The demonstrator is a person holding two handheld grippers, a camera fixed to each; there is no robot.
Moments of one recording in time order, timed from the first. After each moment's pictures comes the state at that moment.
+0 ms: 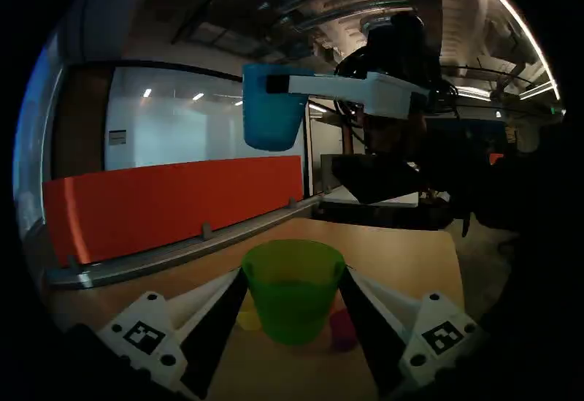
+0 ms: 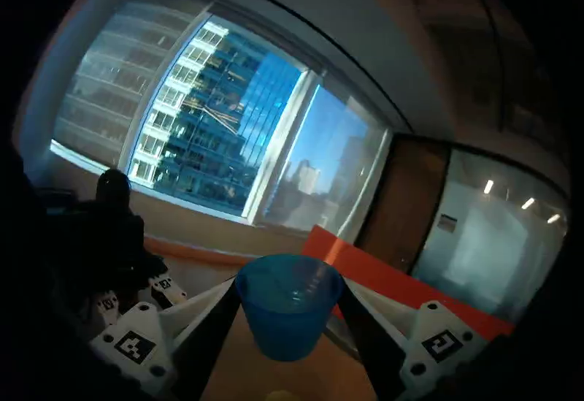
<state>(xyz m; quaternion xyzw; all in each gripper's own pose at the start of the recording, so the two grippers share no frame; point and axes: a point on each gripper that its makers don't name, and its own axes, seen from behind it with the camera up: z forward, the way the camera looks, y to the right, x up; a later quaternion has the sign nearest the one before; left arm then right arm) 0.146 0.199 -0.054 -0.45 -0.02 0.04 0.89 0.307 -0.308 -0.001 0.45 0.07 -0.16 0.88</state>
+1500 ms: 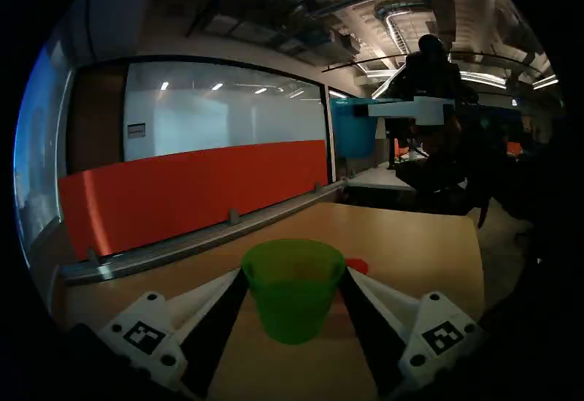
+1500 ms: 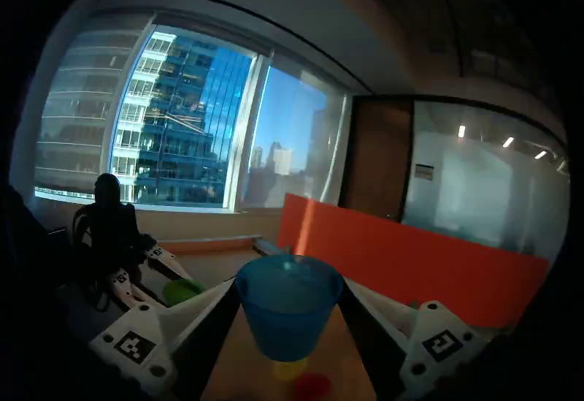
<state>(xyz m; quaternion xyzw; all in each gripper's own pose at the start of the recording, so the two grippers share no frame) 0.121 0.162 -0.027 -0.40 -0.04 0.06 0.91 0.262 -0.210 -0.005 0.39 0.00 -0.09 0.91</state>
